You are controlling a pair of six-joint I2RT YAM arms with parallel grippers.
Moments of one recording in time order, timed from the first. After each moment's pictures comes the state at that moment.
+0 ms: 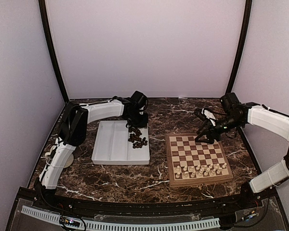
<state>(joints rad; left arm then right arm) -0.67 2.49 2.12 -0.62 -0.02 -0.45 0.27 1.36 0.97 -0.71 -0.70 -0.67</state>
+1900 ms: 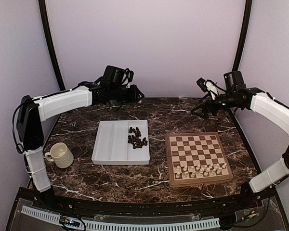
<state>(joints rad) -0.67 1.95 1.71 -0.34 0.11 -0.54 0.27 1.38 1.19 -0.55 -0.57 -0.42</state>
